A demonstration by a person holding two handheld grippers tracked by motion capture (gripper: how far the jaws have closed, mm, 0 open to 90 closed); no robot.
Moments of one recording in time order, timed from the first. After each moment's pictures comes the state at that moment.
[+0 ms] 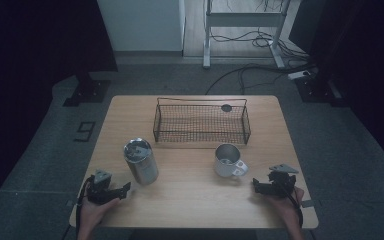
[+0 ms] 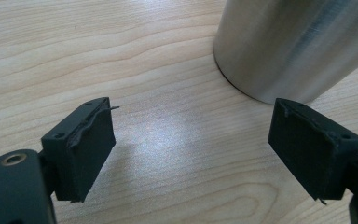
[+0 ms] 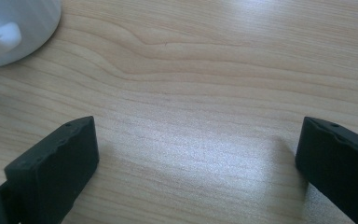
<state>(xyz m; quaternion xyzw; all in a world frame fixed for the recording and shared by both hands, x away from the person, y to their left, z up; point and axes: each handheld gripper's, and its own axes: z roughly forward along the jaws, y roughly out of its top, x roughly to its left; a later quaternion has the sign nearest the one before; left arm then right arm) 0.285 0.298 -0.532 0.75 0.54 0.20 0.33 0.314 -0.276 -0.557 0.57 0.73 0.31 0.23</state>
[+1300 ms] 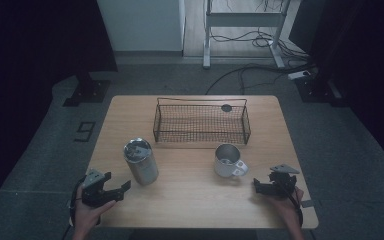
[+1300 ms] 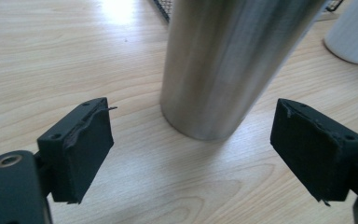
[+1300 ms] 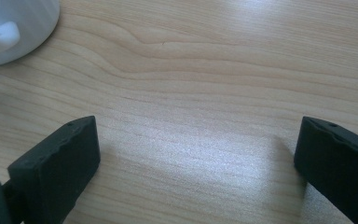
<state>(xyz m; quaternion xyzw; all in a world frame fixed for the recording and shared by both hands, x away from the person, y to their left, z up) 0.262 0.294 -0.490 0.74 0.49 0.19 0.42 0.313 -0.278 -0.557 0.56 0.73 0.31 0.23</state>
